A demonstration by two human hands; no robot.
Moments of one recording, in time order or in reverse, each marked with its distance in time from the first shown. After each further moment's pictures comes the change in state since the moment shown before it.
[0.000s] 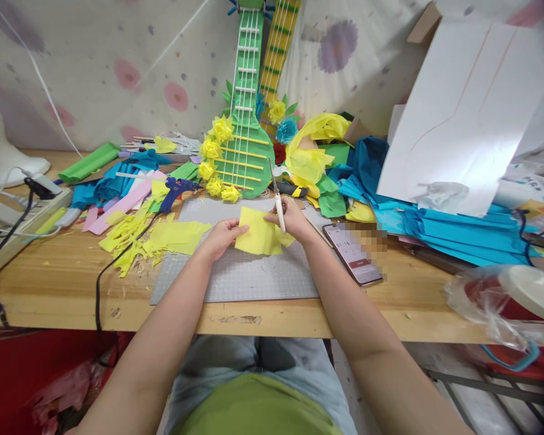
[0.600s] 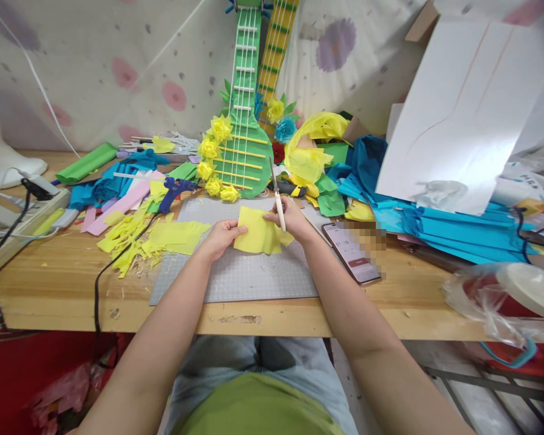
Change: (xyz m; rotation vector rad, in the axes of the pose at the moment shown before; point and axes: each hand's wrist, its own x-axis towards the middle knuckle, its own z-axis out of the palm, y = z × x) left_hand -0.001 0.001 0.004 -0.041 0.027 -0.022; right_hand -0.001 -0.003 0.000 0.110 -0.018 0.036
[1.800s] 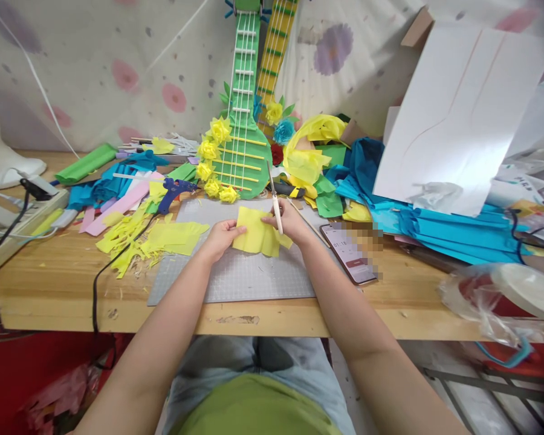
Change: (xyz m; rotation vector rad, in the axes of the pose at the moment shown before) left_hand 0.004 -0.007 0.002 -0.013 0.052 0.057; right_hand -0.002 0.003 0.003 -0.012 0.045 -0.045
